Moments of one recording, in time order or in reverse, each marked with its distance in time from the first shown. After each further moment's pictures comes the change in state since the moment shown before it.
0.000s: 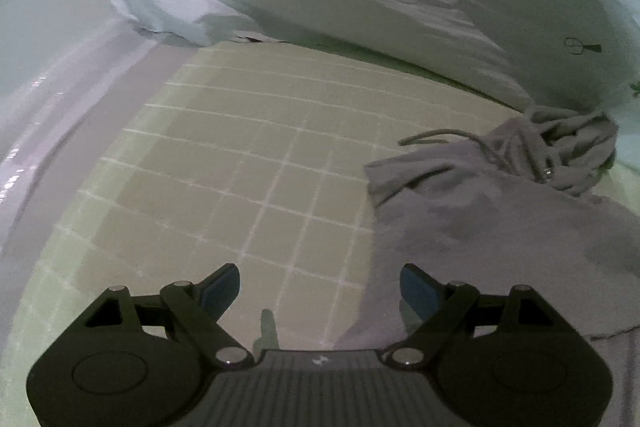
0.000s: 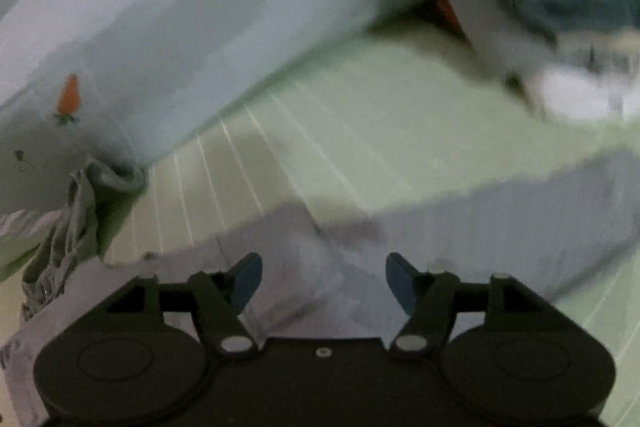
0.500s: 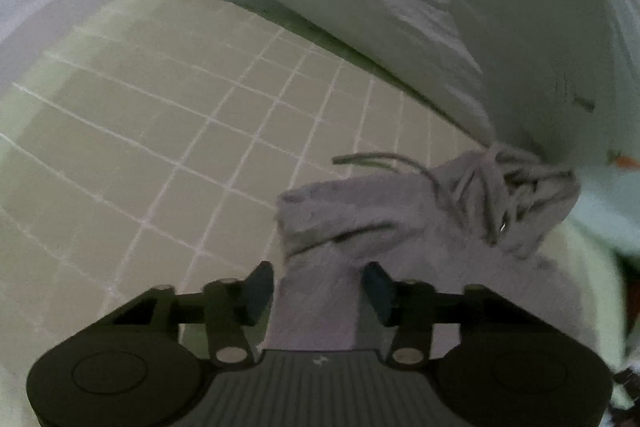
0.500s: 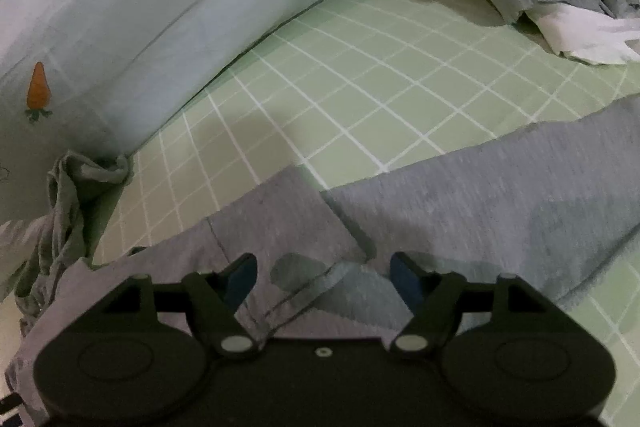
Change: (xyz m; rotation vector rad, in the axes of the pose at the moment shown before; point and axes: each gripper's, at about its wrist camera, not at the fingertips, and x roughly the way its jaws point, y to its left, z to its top) left arm 0.071 -0.002 0.040 -0.195 0.099 -0.294; right arm 0.032 0.006 -0.005 0.053 0.043 -0.002
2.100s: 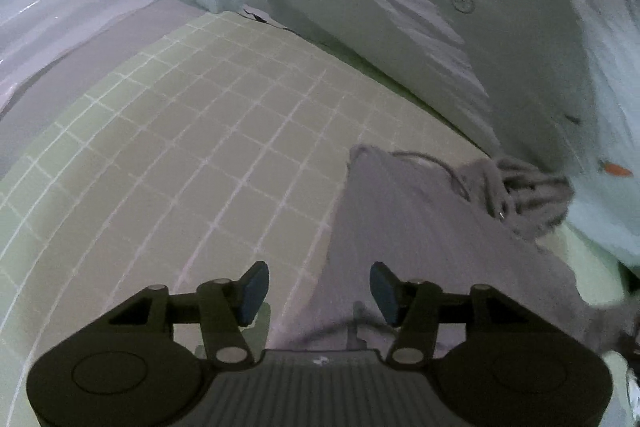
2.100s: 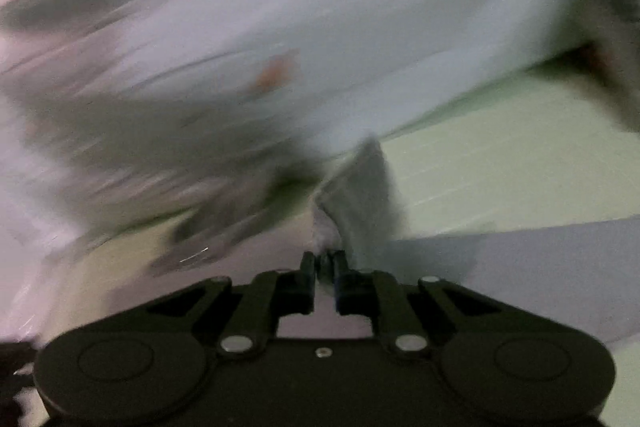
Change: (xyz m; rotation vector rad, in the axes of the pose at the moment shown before) left arm -0.089 0.017 -0.053 -0.020 -0.092 0.086; right arm -0.085 0.103 -0.057 -0.344 -0.072 0.437
